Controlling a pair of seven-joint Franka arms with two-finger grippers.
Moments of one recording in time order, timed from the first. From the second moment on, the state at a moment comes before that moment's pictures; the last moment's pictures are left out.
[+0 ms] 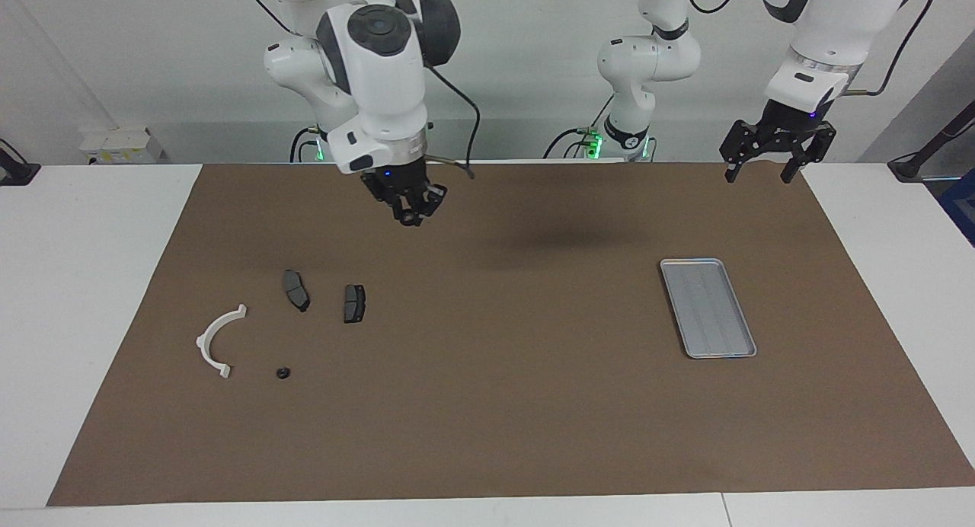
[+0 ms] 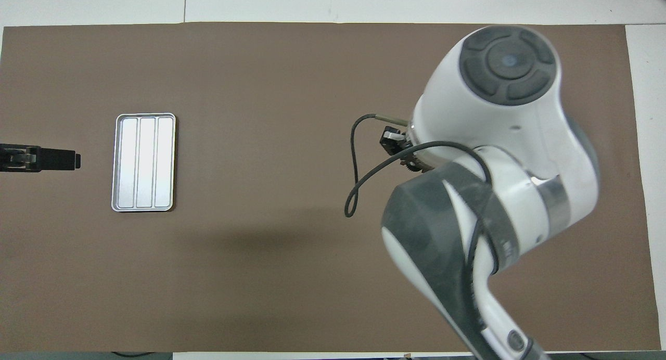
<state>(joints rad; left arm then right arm) -0.03 -0.18 -0.02 -1.81 0.00 1.76 0.06 0.43 0.18 0.06 -1.51 -0.01 1.63 0.94</state>
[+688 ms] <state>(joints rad) -0.03 -0.18 -0.02 -1.81 0.00 1.76 0.06 0.69 0.20 0.07 -1.70 0.03 1.84 1.30</state>
